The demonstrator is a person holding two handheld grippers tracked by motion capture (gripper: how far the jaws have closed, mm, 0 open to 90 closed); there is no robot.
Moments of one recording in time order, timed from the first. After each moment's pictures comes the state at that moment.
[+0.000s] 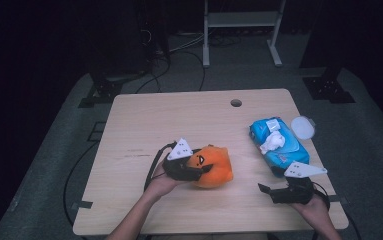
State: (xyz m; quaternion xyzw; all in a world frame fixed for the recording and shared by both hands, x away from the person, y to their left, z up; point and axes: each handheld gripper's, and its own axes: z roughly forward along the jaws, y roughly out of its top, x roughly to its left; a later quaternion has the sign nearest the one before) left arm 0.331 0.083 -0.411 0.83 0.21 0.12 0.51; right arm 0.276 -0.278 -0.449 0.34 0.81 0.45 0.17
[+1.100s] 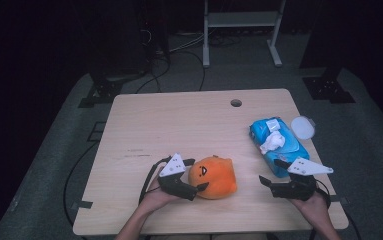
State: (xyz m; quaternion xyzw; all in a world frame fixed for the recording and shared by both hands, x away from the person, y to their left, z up) left arm 0.305 0.103 -0.435 0.82 0.19 0.12 0.53; right arm 0.275 -0.276 -0.428 0.34 0.78 0.48 0.22
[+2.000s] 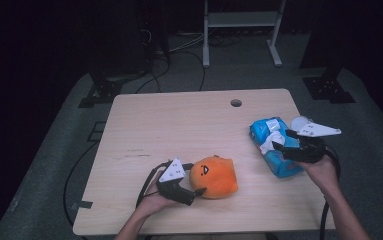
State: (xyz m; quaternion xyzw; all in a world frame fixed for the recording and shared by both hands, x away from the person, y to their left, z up) left arm 0.301 0.106 -0.443 0.83 0.18 0.12 0.51; right arm 0.355 -0.312 -0.394 0.37 0.78 0.43 0.26
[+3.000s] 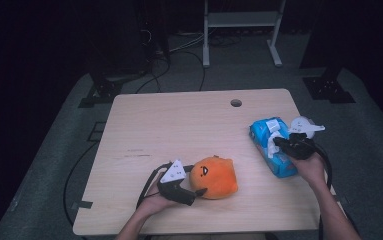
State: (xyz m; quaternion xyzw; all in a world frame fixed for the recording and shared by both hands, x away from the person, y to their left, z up) left arm 0.301 0.106 -0.452 0.83 0.18 0.11 0.51; right arm 0.384 -0.311 -0.429 0.44 0.78 0.38 0.23
